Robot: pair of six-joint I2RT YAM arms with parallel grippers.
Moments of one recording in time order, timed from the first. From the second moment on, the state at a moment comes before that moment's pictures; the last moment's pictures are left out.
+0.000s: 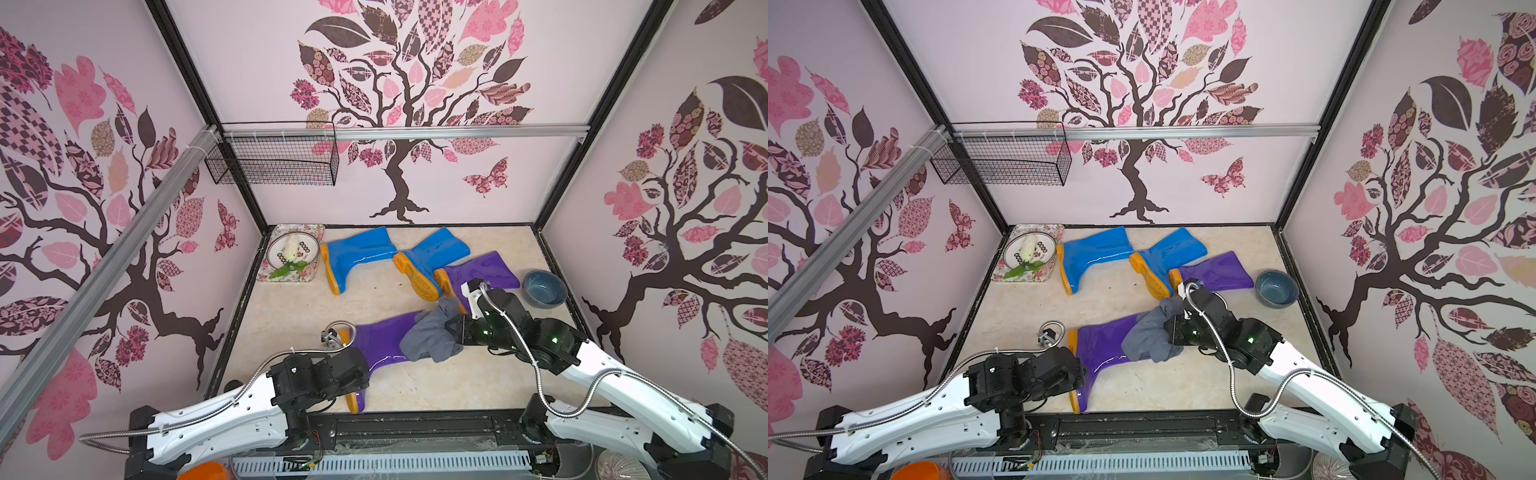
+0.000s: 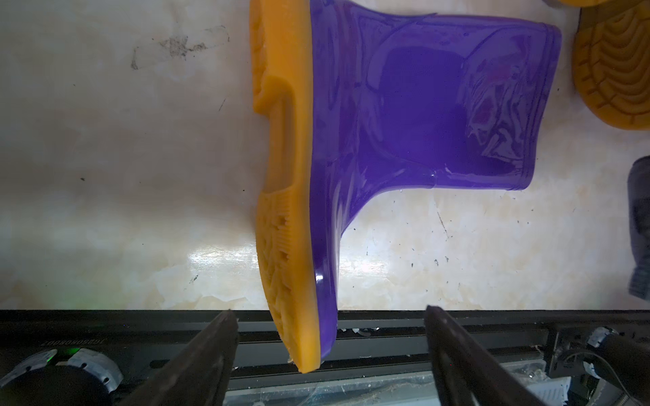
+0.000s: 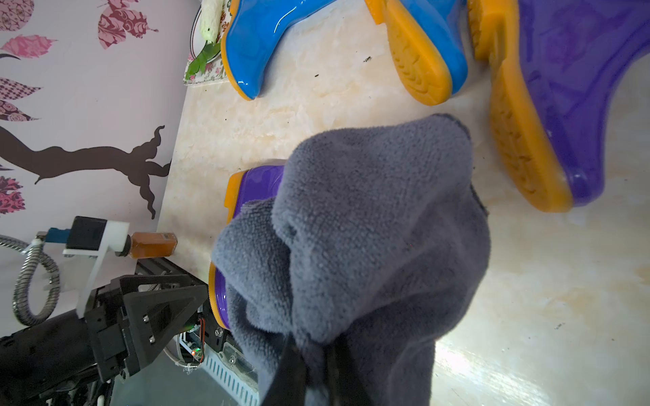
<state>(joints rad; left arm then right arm) -1.17 0.79 0.69 -1.10 -0.27 -1.32 0.87 0.96 0.96 -0.71 0.00 0.80</state>
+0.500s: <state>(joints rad) -1.17 0.81 0.52 -0.95 -0.21 -1.34 0.94 1.21 0.96 -0.49 -0.07 0.73</state>
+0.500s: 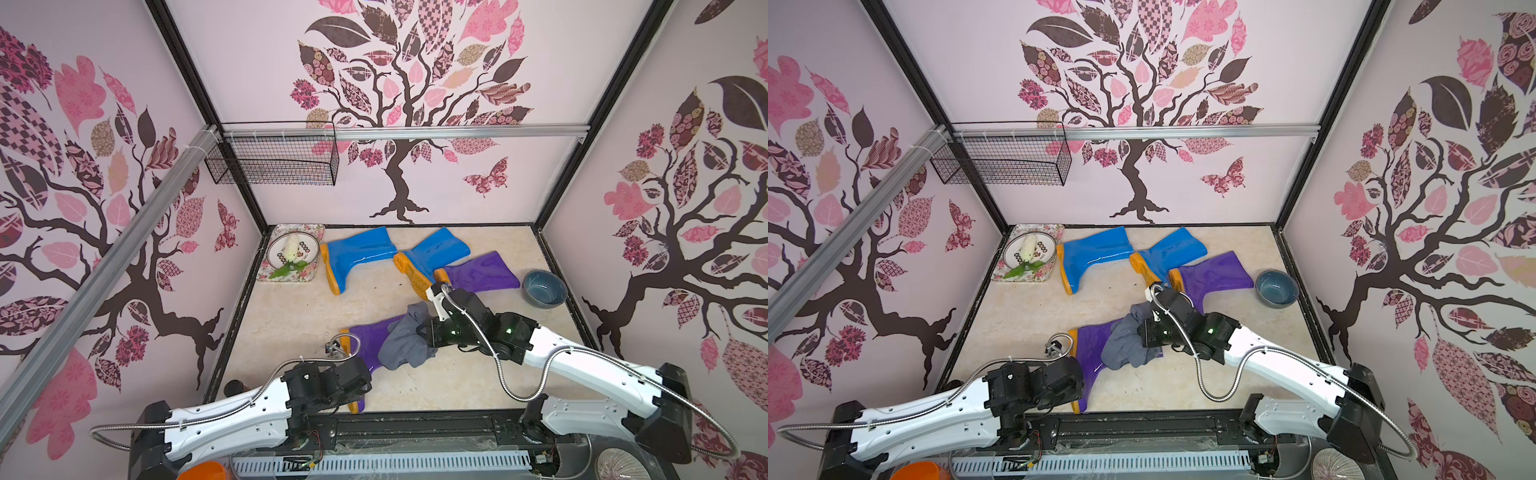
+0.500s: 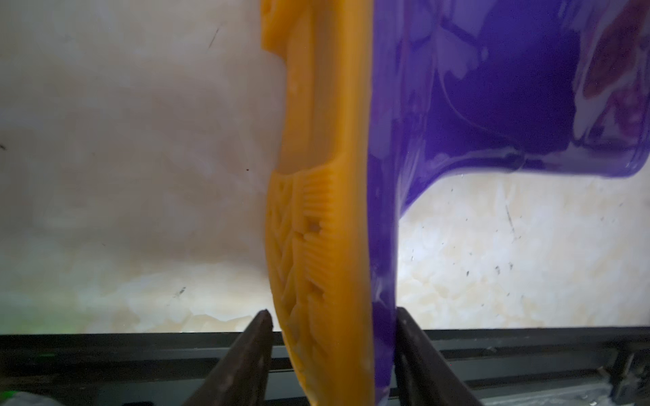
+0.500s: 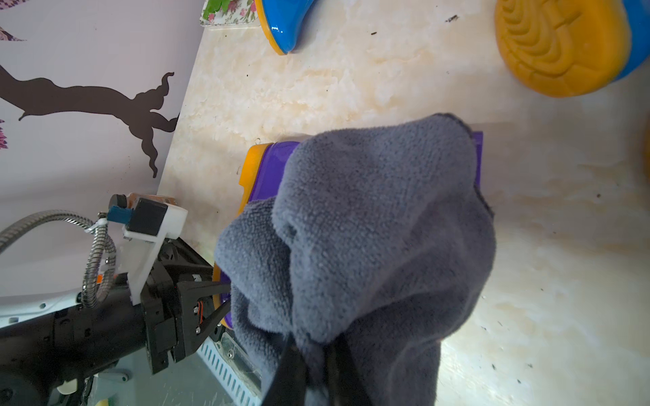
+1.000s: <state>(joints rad) -1.19 0.63 0.46 -1.00 -0.20 -1.23 1.16 1.53 0.95 -0.06 -0.18 0.82</state>
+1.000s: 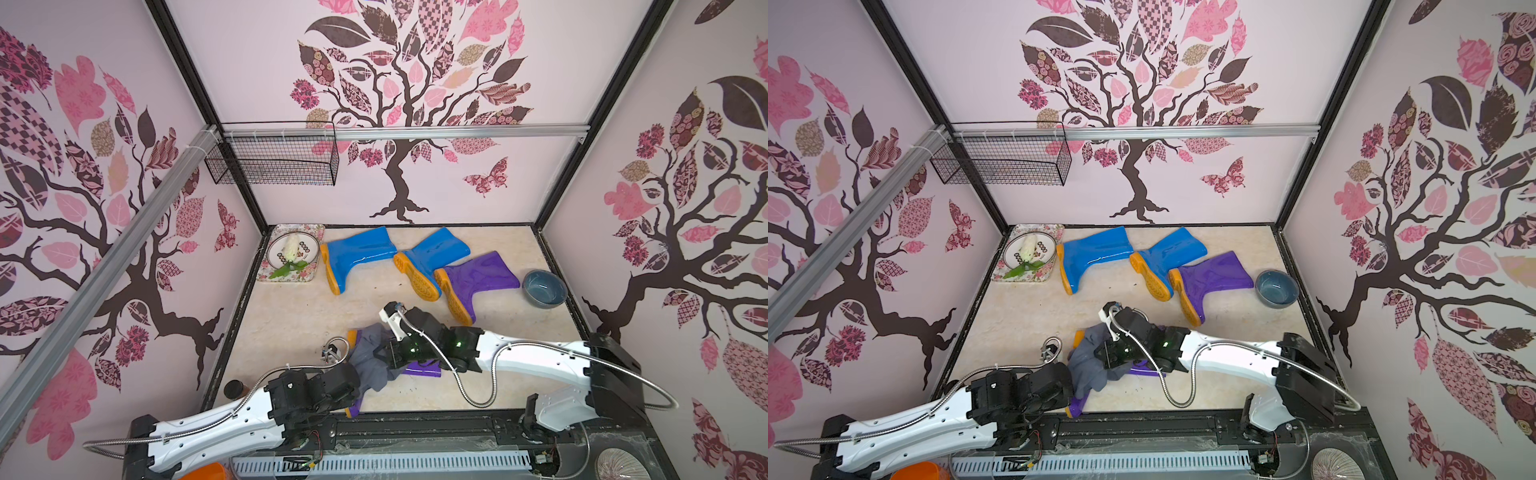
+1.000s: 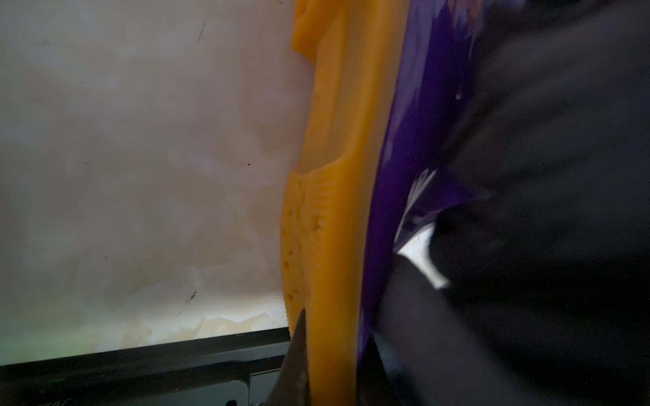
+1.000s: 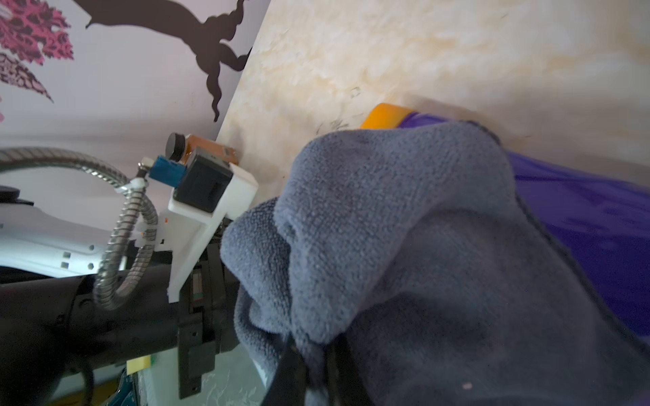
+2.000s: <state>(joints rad) -1.19 0.53 0.42 -1.00 -0.19 -1.18 1.14 1.82 1.01 0.22 -0.17 0.86</state>
